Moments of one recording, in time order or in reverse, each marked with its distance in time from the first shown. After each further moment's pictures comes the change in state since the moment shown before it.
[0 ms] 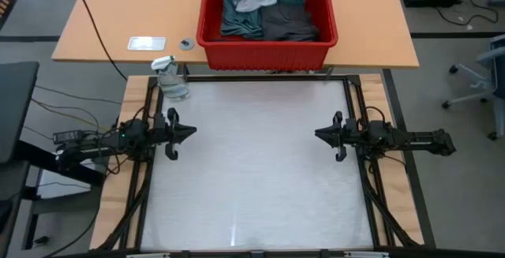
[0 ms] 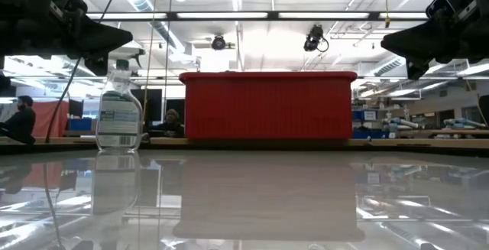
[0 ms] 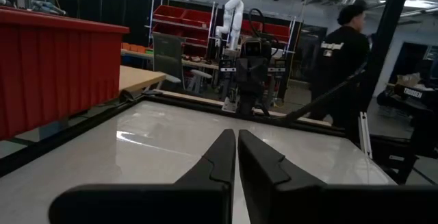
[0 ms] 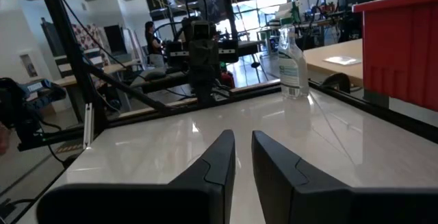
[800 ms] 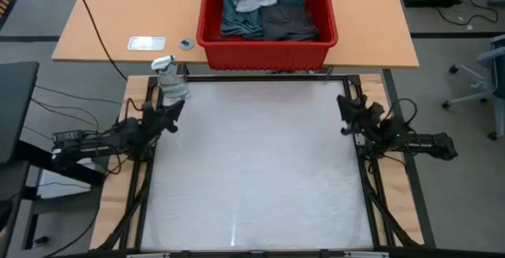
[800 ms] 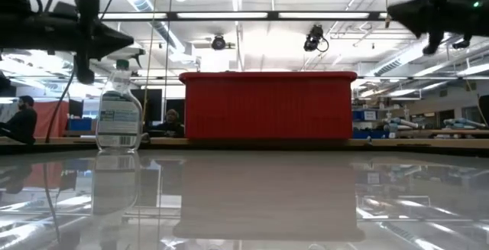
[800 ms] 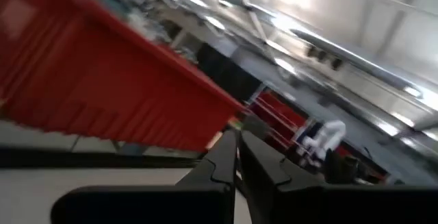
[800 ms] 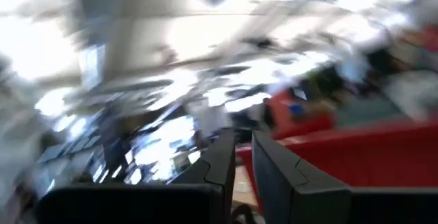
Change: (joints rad) left arm 0.006 0.104 0.006 0.235 -0.592 -0.428; right arm -0.088 0.020 0.000 0.492 0.501 -0.029
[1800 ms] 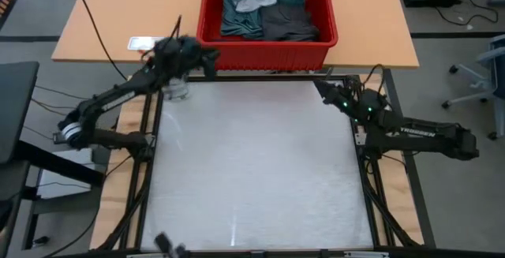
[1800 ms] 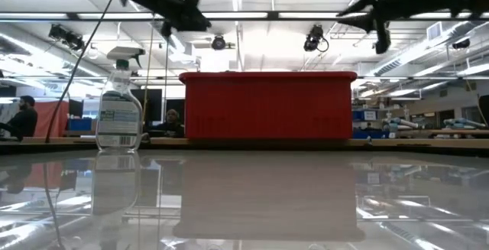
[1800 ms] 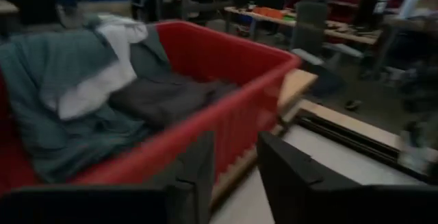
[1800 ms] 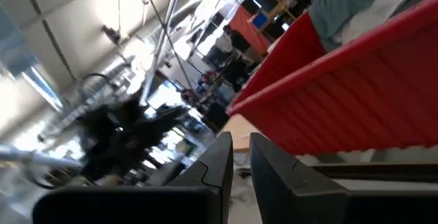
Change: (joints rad) left arm 0.612 1.172 1.103 -0.338 0.655 0.535; right arm -0.295 0.710 0.452 -0.127 -0.266 0.680
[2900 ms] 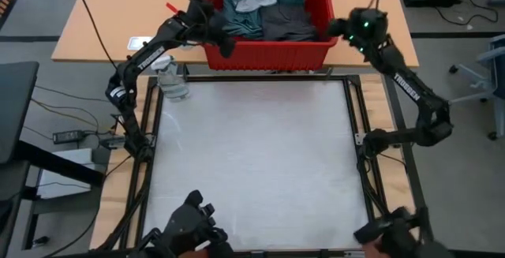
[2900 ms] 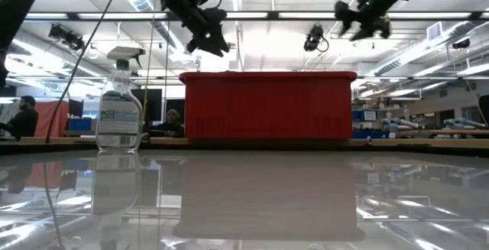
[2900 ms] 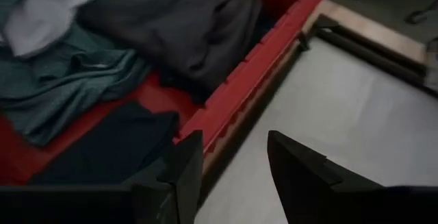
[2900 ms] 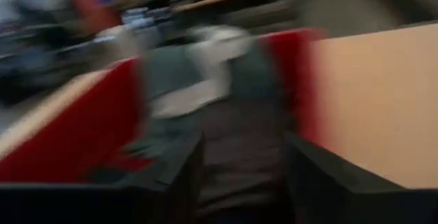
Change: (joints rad) left arm 0.110 0.530 0.778 -0.738 0.226 0.158; right arm -0.737 0.524 0.796 -0.654 -0.197 -0.526
